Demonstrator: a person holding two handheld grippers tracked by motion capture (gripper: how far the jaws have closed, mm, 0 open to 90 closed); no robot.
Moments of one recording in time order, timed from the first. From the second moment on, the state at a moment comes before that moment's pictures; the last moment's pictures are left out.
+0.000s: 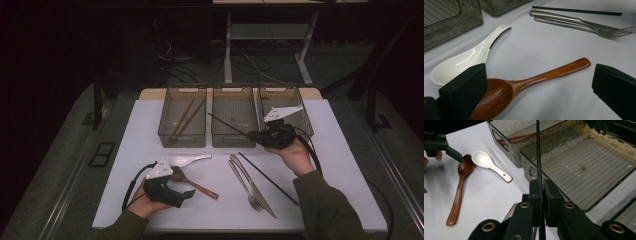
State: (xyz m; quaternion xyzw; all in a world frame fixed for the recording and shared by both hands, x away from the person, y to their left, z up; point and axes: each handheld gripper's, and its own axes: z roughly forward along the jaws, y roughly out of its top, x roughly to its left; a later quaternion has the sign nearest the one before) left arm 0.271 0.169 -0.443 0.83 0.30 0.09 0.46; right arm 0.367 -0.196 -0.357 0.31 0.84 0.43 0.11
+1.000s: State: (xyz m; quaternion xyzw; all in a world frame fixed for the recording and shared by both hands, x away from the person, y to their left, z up) left arm 0.270 0.168 -0.442 0.83 0.30 0.09 0.47; right arm 0.430 -0.113 -0.347 0.33 0.85 0.39 0.12
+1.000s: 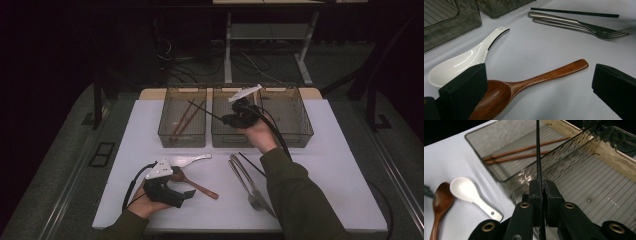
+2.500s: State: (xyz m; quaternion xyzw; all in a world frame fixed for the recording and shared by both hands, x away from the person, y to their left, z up) left arm 0.270 0.167 -0.441 0.83 0.28 0.08 0.47; right arm 0.501 0.006 -0.367 0.36 0.87 0.32 0.09
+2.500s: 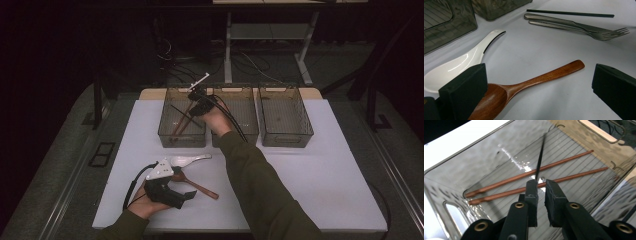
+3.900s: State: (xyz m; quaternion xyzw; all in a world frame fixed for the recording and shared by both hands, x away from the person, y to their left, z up) left arm 0.269 0.166 -0.441 0.83 0.29 0.08 0.47; right arm 0.410 -0.129 -0.346 0.32 0.85 0.40 0.11
